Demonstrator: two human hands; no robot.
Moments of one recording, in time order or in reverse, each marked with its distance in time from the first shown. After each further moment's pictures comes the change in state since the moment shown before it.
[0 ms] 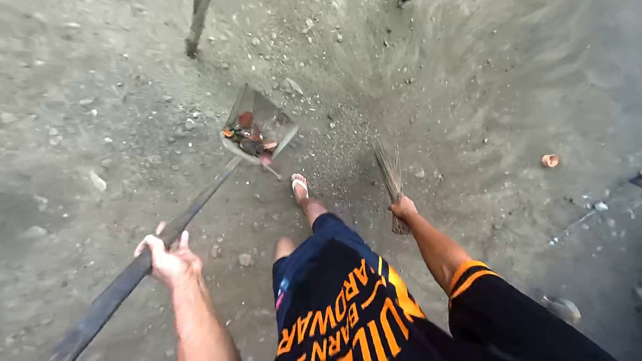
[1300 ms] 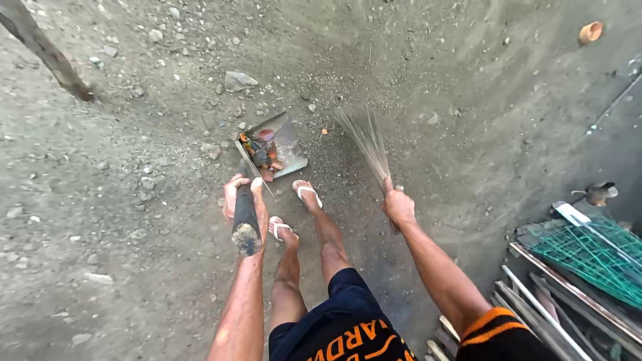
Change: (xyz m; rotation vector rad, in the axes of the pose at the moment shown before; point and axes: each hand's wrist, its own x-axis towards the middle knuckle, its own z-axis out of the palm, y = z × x) left_hand 0.007 -0.121 0.304 0.818 -0.894 0.530; right_hand 0.044 -0.127 0.036 -0.058 -0.022 0.147
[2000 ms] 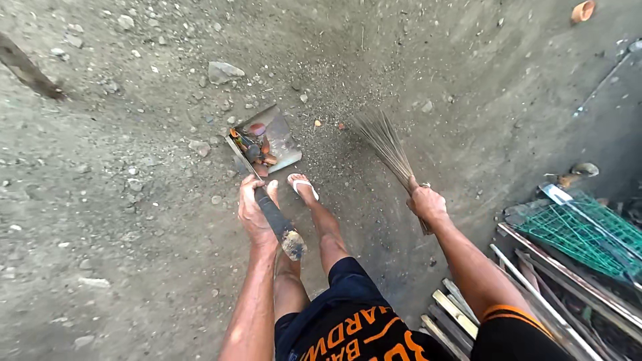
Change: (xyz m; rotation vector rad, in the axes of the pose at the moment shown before) left_hand -0.012 0.010 0.012 0.119 -0.140 0.067; right_hand -0.005 0.069 -0.020 -0.137 -0.099 0.100
